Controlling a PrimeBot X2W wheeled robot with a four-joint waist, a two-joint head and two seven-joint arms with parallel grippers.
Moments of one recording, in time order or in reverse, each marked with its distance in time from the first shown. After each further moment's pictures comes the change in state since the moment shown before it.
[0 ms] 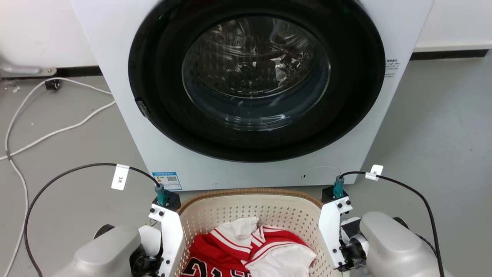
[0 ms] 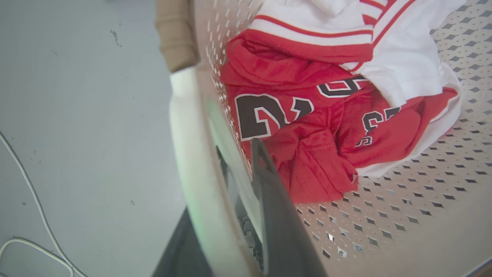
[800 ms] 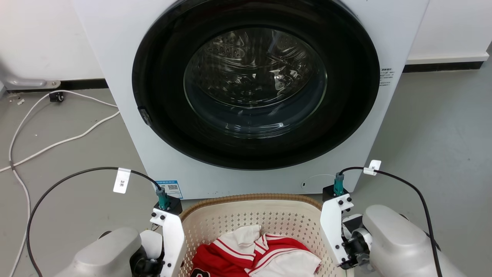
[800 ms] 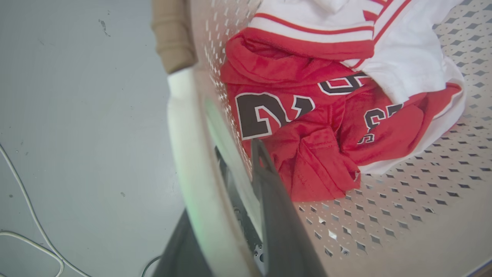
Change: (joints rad) left arm 0.012 0.007 -0.006 -0.024 -0.060 0.001 0.062; right arm -0.021 -0.036 0.066 -0.050 0.095 0.000 0.117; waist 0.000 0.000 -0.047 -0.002
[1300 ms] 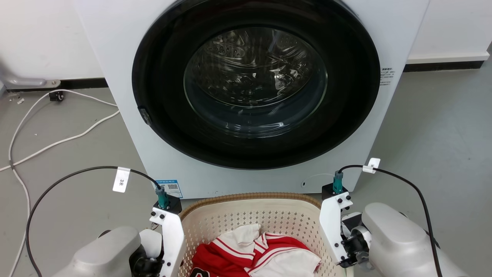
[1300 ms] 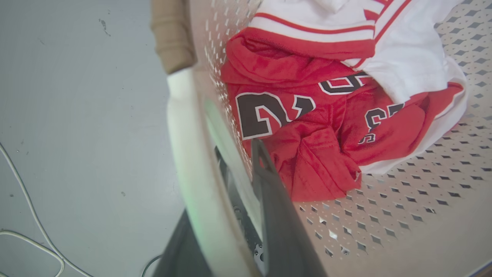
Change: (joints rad) left arm -0.005 0.002 -0.001 -0.001 -0.003 0.000 0.004; right arm -0.014 0.001 0.020 0.005 0.020 0.000 0.004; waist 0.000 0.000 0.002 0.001
